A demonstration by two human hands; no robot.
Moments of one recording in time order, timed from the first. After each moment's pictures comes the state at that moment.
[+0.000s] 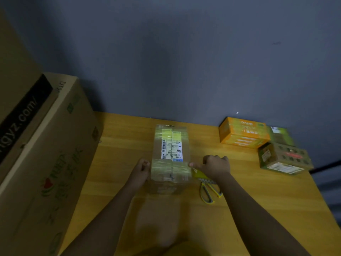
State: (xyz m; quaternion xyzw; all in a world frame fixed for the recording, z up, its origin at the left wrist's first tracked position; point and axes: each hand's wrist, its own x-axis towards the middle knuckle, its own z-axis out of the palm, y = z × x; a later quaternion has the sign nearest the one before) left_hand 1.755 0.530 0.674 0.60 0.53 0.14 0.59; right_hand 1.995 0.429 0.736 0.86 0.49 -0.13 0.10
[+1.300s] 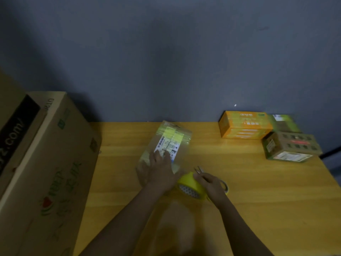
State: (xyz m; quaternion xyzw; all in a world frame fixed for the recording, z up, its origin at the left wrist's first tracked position) left_hand 1.821 0.508 0.717 0.86 0.47 -0.10 0.20; right_hand 1.964 0.378 0.672 0.77 0.26 -0.39 -0.44
